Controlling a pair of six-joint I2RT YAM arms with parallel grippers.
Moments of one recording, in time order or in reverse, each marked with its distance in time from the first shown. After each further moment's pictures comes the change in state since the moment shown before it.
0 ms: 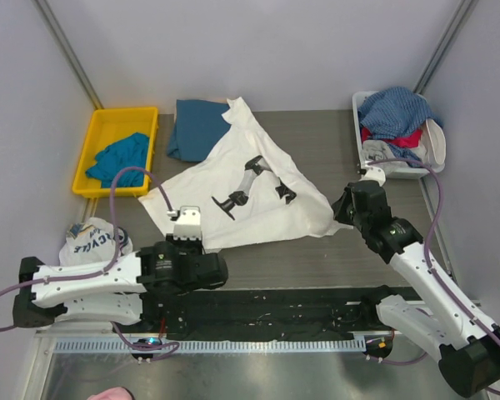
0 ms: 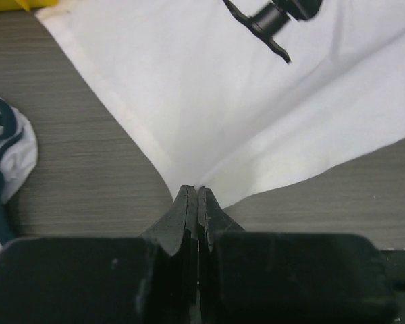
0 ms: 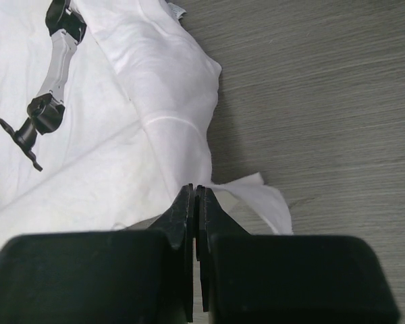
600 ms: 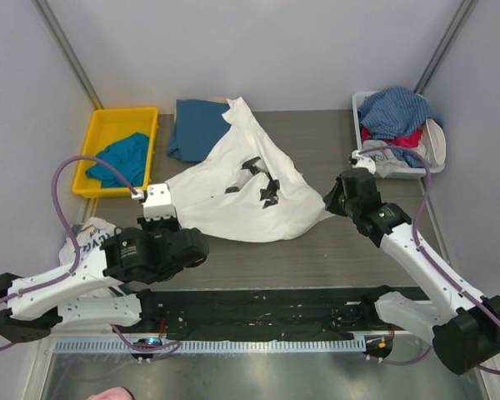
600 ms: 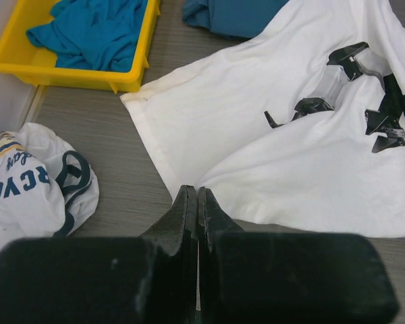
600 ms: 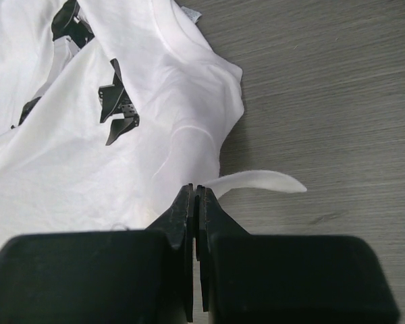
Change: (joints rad) left arm 0.177 -0.119 0.184 -0.102 -0.216 0.132; right arm 0.000 0.154 0.096 0.031 -0.026 0.034
